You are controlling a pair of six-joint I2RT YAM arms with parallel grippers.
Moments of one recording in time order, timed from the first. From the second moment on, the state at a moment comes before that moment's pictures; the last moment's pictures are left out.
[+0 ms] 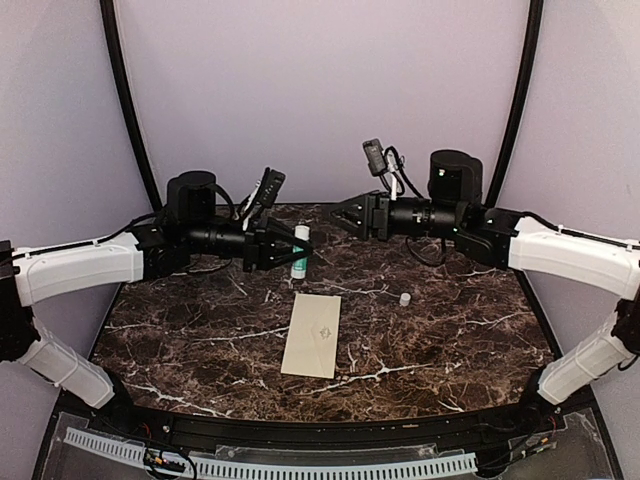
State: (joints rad) left arm -0.71 1.39 1.02 0.16 0.78 -0.21; right arm 0.83 1.39 1.14 0.11 -0.43 0.41
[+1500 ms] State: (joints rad) left arm -0.73 1.39 1.03 0.14 0.85 -0.21; right arm 0.92 1.55 1.23 0.19 -0.55 0.40
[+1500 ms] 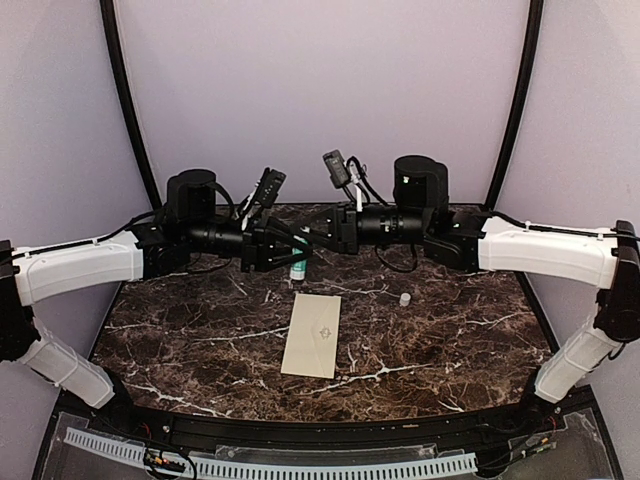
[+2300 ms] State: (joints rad) left arm -0.73 1.42 1.03 0.15 0.85 -0.21; right arm 0.89 1.47 1.19 0.29 -0.43 0.47
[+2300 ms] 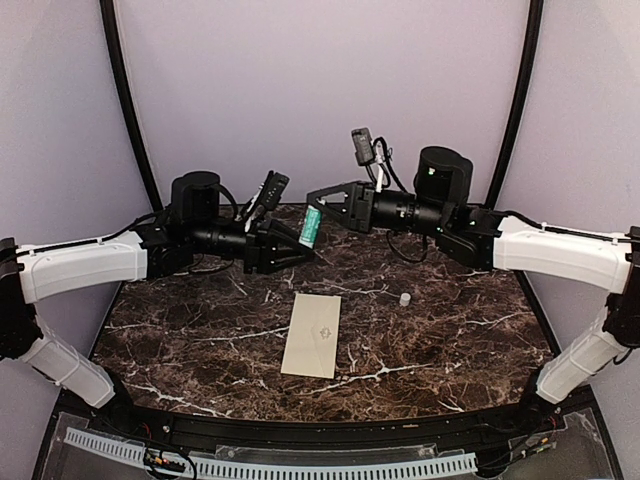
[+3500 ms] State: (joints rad) left arm -0.73 1.42 1.03 0.15 0.83 -0.25; right arm 0.88 1.55 1.19 0.32 -0.57 0.49
